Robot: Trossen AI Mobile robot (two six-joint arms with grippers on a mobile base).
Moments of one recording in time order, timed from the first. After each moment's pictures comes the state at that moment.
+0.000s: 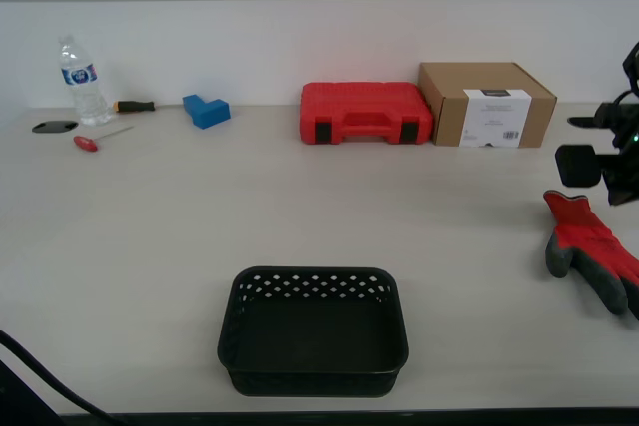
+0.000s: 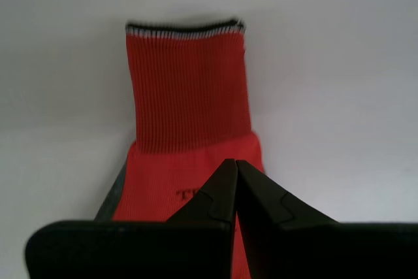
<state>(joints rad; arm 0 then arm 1) -0.19 2.08 0.73 0.12 0.08 -0.04 0.00 1.05 0.52 0.61 -0.01 0.00</state>
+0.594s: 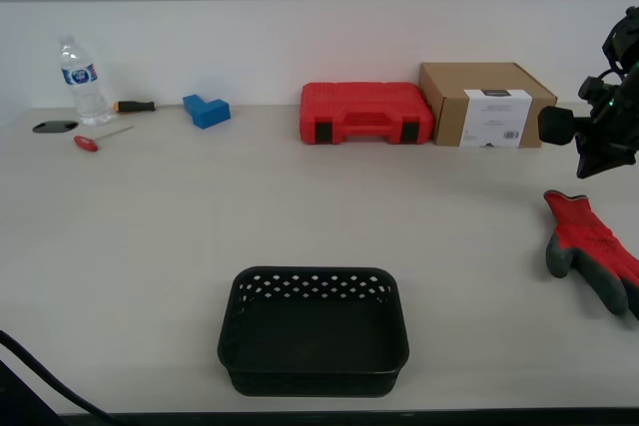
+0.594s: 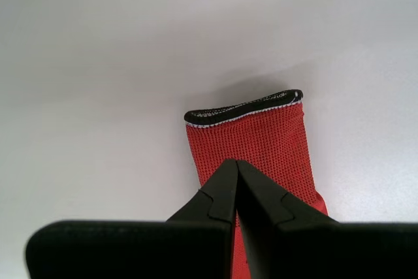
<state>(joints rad) -0.20 2.19 1.09 -0.18 -0.07 0.12 0.00 1.05 0.52 0.61 -0.01 0.00</state>
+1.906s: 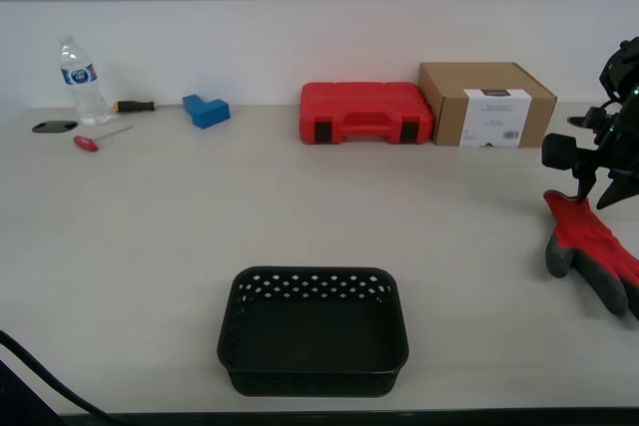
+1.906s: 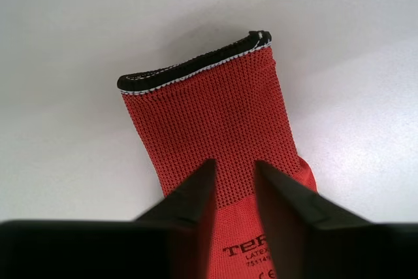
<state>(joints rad) -0.22 2.28 1.11 -0.21 -0.03 0.18 0.00 1.05 0.52 0.61 -0.01 0.00</state>
